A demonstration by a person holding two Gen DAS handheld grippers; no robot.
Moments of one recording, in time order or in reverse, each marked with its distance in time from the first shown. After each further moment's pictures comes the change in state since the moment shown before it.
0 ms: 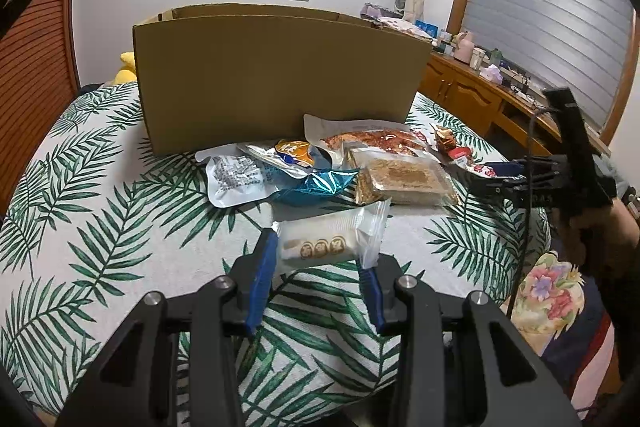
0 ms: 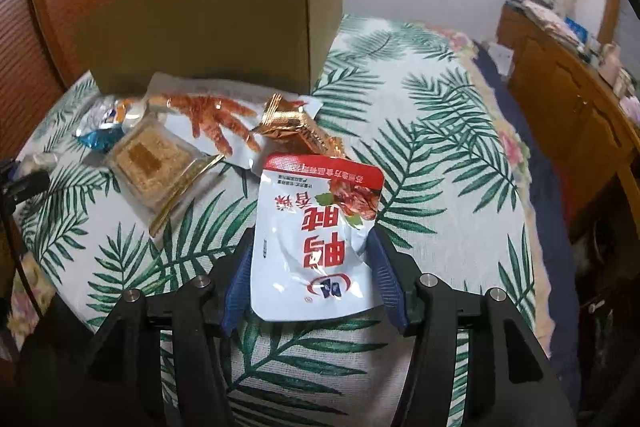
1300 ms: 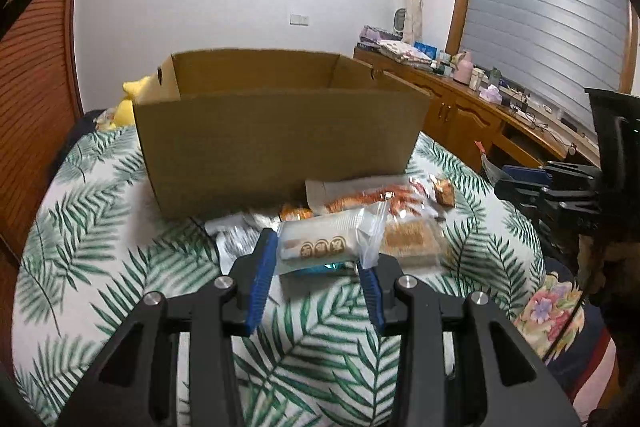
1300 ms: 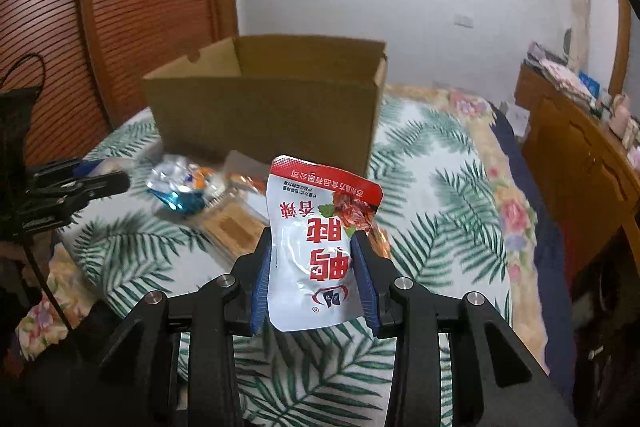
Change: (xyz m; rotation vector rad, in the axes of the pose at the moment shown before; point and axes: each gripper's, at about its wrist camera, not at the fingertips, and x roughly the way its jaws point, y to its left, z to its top) left arm -0.014 -0.001 0.049 0.016 -0.087 0.017; right arm -0.077 0.048 0.025 -0.097 -0.265 0.044
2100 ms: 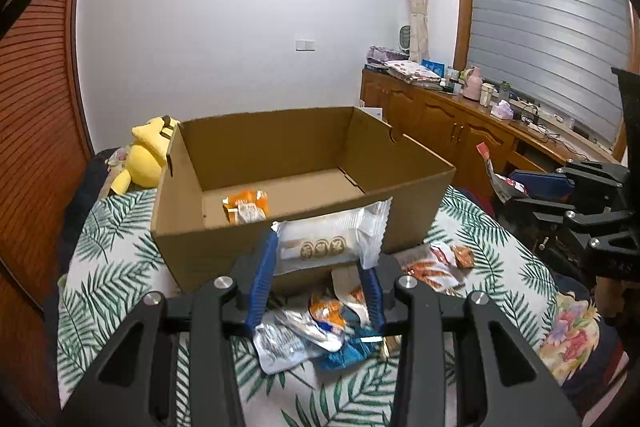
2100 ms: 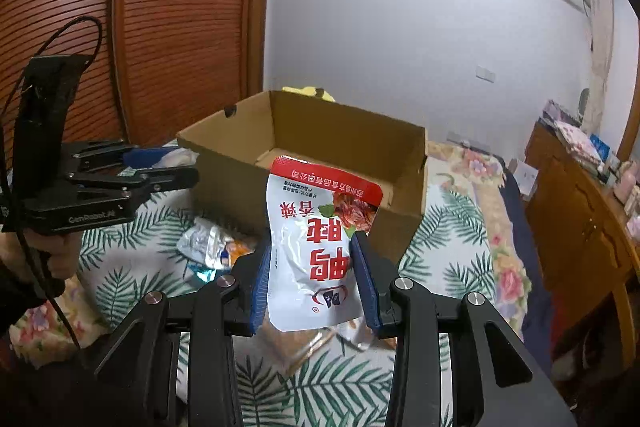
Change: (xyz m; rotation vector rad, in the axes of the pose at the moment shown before) left arm 0.005 0.008 0.074 0.056 -0.070 0.061; right arm -0.009 0.036 0.071 -0.121 -0.101 0.007
